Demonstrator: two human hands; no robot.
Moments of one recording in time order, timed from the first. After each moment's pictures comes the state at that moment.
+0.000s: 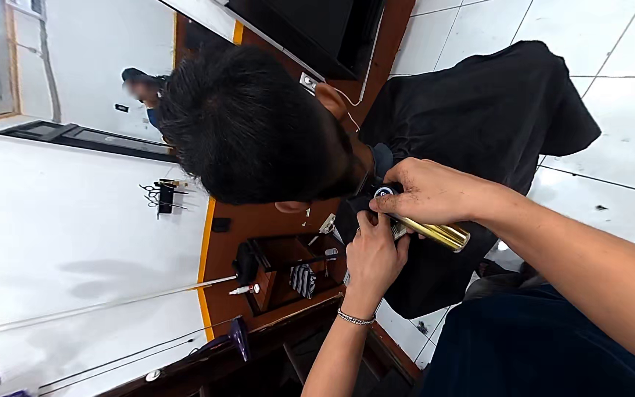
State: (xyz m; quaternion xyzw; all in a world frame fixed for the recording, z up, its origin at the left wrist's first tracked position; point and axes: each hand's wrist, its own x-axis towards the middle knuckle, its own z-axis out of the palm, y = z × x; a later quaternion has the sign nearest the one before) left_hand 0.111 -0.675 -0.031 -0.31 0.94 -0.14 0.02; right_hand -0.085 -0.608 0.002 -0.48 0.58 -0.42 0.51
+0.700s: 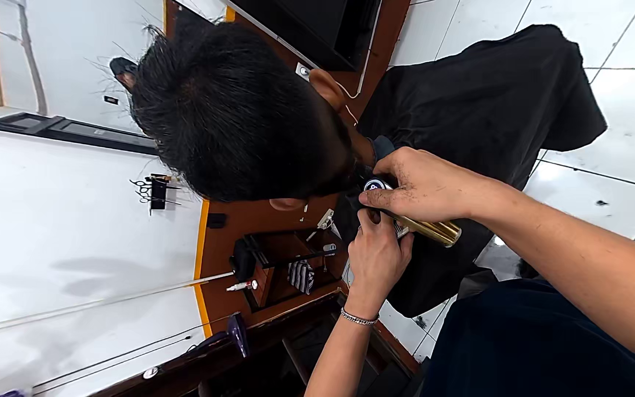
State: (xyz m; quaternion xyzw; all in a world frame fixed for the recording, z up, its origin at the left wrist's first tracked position) left_hand 0.112 -0.674 -0.042 -0.30 0.94 -0.13 -0.02; right_hand -0.081 -0.621 -0.003 -0.51 0.59 -0.44 0.44
